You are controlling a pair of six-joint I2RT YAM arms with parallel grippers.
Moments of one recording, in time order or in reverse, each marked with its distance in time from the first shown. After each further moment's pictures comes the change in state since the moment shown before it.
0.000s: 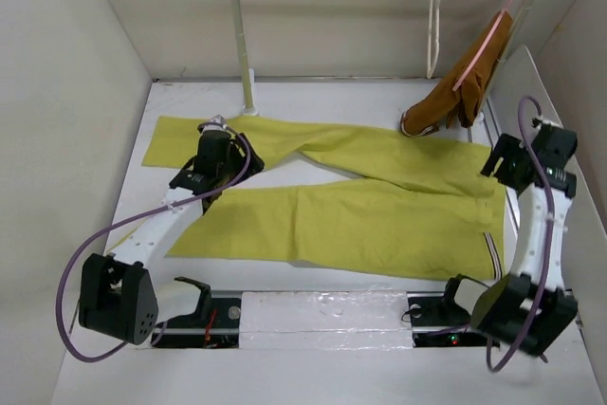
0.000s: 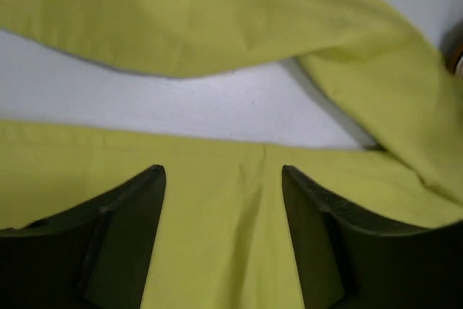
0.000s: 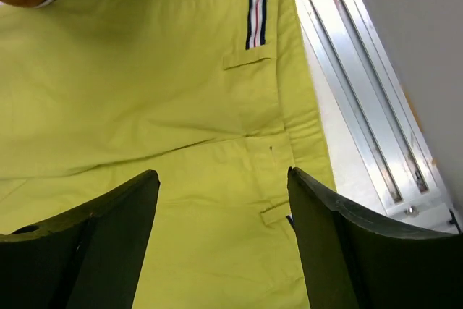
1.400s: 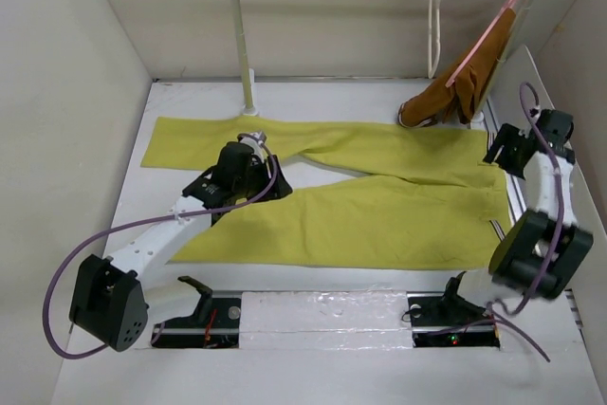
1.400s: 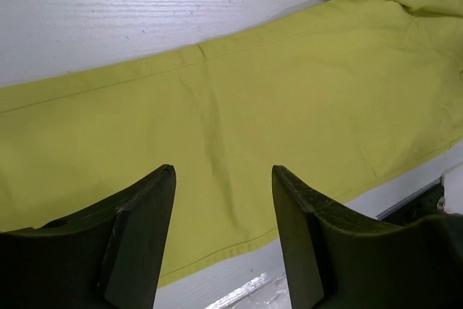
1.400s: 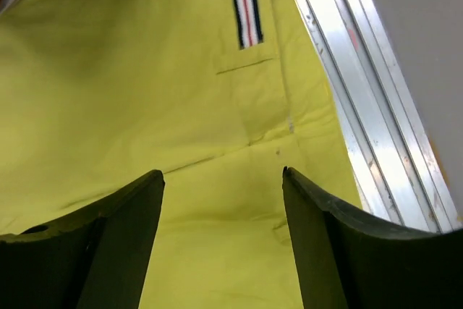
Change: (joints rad) left arm -0.194 -0.031 0.007 -0.053 0.188 0.119; right arm -0.056 0.340 0.098 0.135 -0.074 -0.018
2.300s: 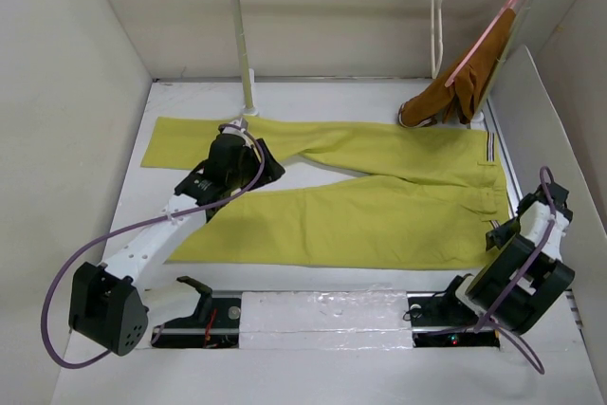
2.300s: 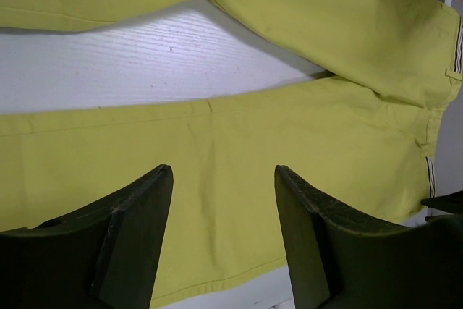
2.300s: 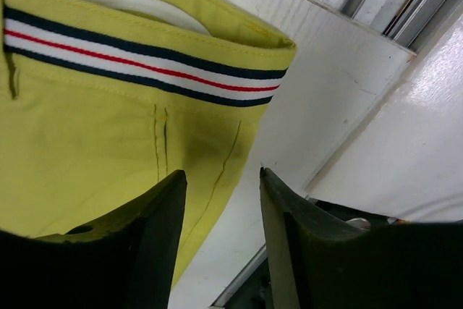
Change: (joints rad) left arm 0.042 -0.027 0.049 0.022 -0.125 -0.138; right arm -0.257 -0.323 -0.477 -0.290 0.300 0.309
